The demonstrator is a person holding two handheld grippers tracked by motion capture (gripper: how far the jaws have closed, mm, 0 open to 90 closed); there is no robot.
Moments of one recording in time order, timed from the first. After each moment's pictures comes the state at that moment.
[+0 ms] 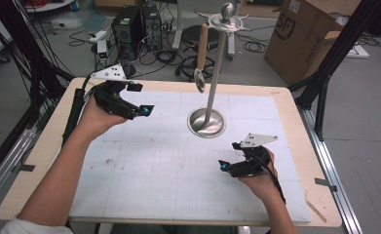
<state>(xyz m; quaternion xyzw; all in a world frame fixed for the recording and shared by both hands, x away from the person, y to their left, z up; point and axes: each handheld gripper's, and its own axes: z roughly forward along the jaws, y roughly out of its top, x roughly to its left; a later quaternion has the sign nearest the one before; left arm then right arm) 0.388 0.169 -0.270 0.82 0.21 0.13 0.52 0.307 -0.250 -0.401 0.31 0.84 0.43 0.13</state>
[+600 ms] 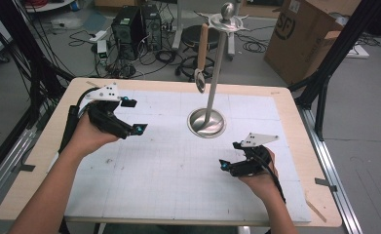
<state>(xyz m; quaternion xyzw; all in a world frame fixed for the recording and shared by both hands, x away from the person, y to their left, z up) 0.357 0.180 -0.299 0.83 0.20 0.12 0.51 0.307 -0.252 -0.400 0.31 0.83 0.44 0.13</state>
